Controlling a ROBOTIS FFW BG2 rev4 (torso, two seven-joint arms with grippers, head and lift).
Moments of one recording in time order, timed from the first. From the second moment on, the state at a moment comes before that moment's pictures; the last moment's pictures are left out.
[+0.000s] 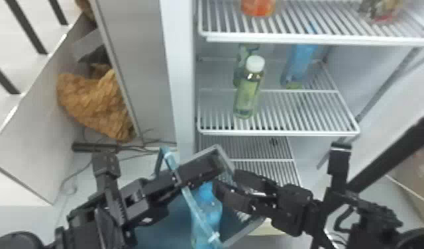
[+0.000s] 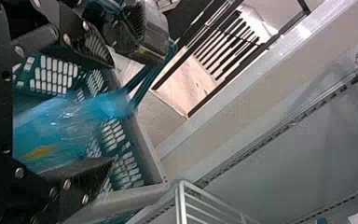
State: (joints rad) left arm 0.31 0.04 0.17 -1.87 1.40 1.27 -0.56; right arm 0.51 -0.18 -0.04 -2.34 -0.59 0.93 0.58
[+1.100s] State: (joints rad) left arm 0.32 0.04 0.17 -1.87 1.40 1.27 -0.57; right arm 0.57 -0.13 -0.22 -2.33 -0.53 0.45 0.44
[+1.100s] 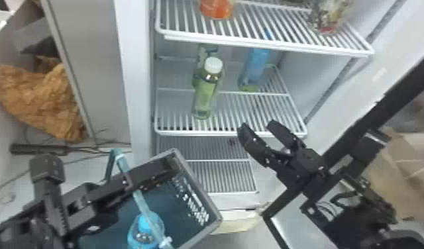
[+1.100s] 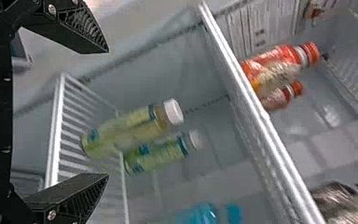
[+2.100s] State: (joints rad) left arm 0.32 0.04 0.17 -1.87 1.40 1.27 -0.57; right arm 0.23 -0.14 -0.11 -1.84 -0.37 0.10 0.24
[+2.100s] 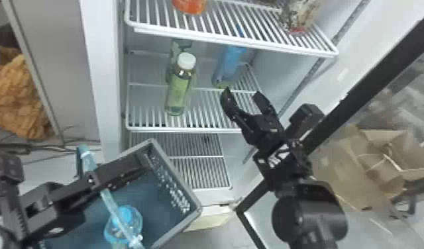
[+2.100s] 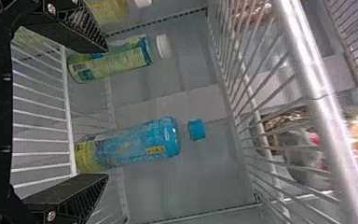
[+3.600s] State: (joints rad) left arm 0.30 0.05 0.16 -1.87 1.41 1.27 -0.56; right arm -0.22 -0.14 -0.02 -1.32 -0.29 0.06 0.10
